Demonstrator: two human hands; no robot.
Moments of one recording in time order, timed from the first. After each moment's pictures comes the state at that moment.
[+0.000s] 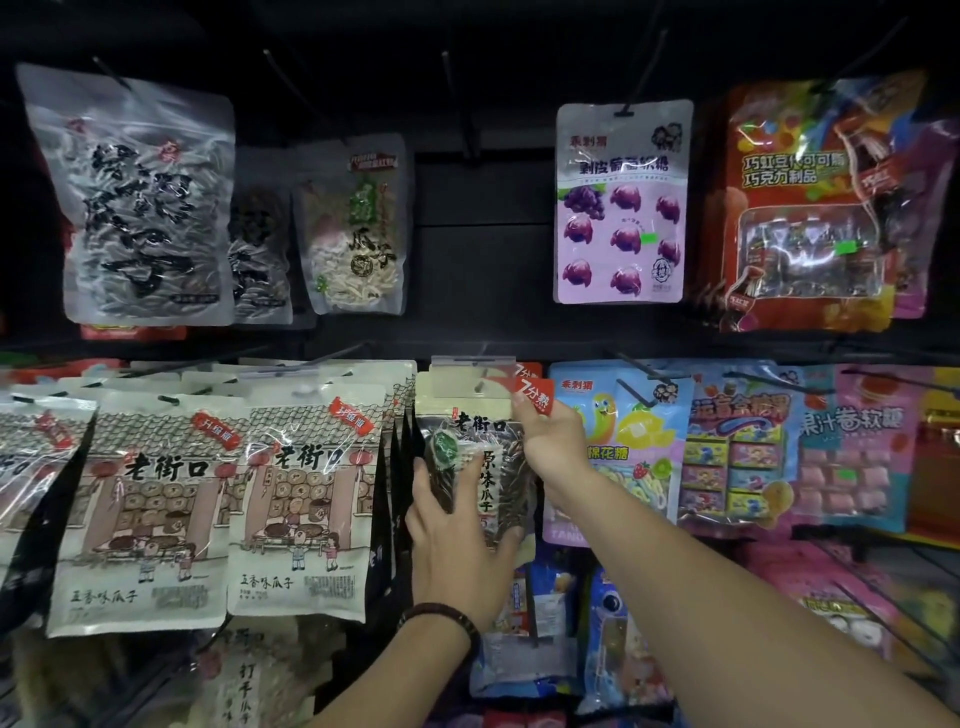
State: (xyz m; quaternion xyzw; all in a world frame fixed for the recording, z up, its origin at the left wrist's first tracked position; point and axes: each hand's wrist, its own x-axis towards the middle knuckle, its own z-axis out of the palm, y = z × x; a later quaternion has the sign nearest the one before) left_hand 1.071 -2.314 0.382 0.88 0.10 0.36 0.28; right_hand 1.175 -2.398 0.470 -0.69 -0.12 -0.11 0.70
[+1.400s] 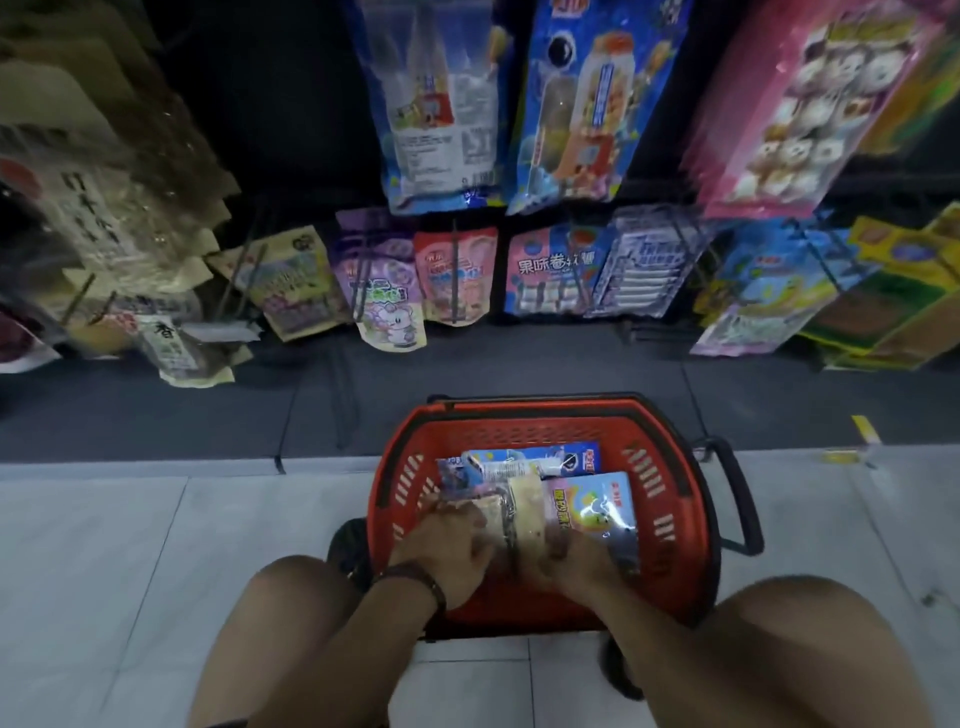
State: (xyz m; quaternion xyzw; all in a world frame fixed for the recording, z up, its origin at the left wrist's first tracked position) left_hand 0.864 -2.394 -0.056 0.93 0.05 -0.25 0.25; right_hand 0.898 -2.604 -0.144 -0.89 0.06 0.36 0.28
